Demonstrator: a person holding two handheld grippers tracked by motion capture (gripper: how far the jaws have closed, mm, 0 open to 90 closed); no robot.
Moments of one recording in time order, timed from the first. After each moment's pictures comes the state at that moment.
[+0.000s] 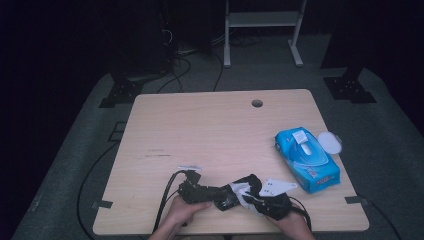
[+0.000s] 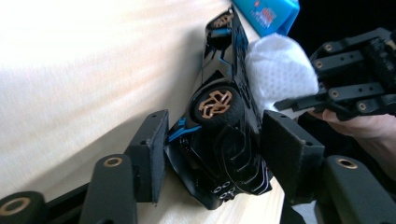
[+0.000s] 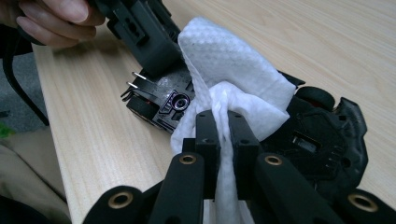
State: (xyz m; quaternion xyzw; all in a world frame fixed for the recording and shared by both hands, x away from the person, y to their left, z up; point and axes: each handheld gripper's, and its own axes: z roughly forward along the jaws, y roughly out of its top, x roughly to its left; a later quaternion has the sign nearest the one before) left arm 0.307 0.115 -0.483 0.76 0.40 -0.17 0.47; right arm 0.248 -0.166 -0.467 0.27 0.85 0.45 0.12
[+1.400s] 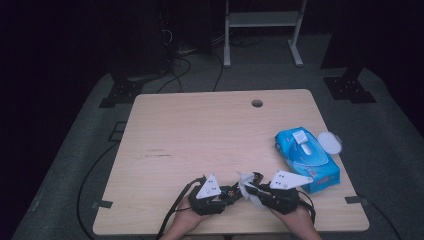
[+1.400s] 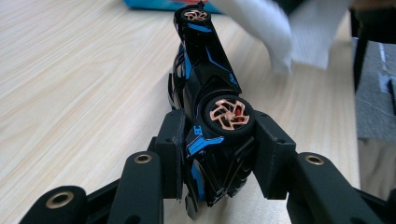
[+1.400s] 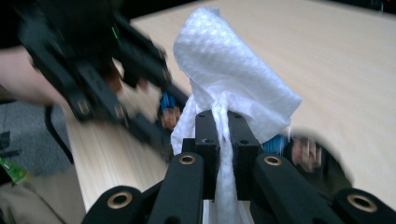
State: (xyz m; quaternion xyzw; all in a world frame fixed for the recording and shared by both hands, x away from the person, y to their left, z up) left arm 0.265 0.076 -0.462 0.86 0.17 0.10 0.47; right arm 0.249 -0.178 -0.430 0.27 0.81 0.51 0.13
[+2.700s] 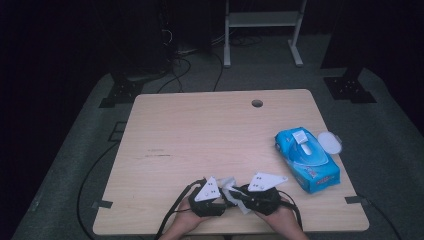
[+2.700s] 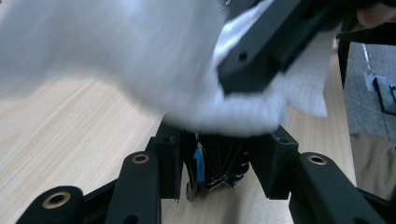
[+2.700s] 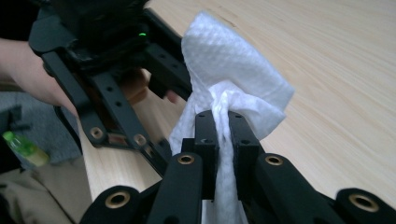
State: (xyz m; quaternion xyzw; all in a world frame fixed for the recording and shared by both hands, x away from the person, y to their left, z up) left arm 0.265 0.078 -0.471 0.86 0.14 0.10 0.49; right arm 0.252 -0.134 -0.435 0.24 0.84 0.48 0.11
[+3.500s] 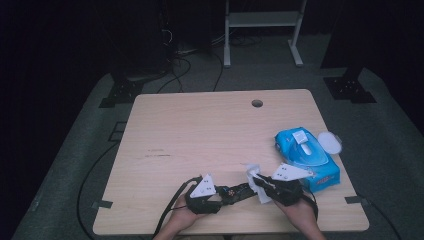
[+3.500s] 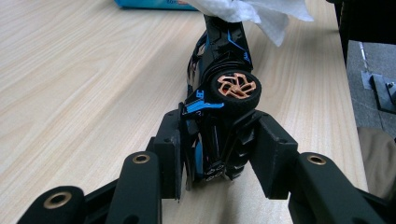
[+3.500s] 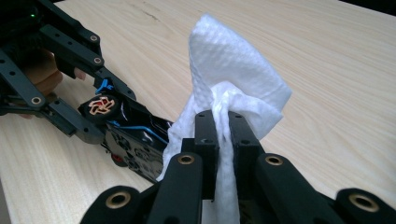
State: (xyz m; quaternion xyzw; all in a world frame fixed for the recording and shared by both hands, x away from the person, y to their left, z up) left arm 0.274 0.089 -0.472 0.86 0.14 0.09 0.48; right arm 0.266 -0.190 -0.435 0.32 0.81 0.46 0.17
